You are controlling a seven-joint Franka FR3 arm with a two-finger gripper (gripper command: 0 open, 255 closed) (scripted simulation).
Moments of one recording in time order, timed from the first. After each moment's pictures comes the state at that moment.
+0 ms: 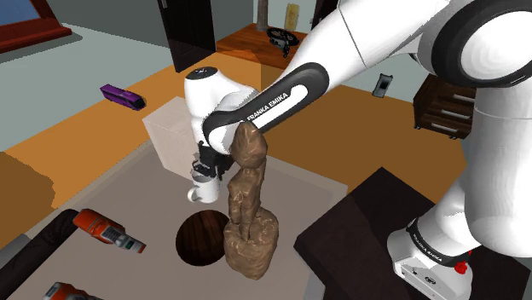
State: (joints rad) arm 0.28 0.50 0.36 -1.83 -0.15 2.29 0.91
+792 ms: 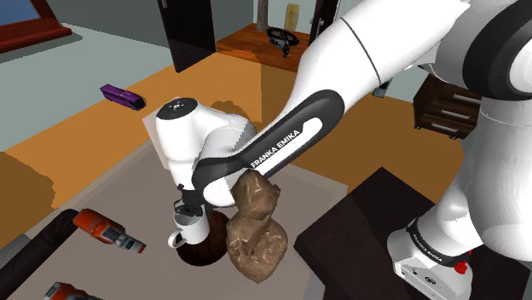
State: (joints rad) arm 0.44 0.47 0.40 -1.90 -0.17 2.32 1.13
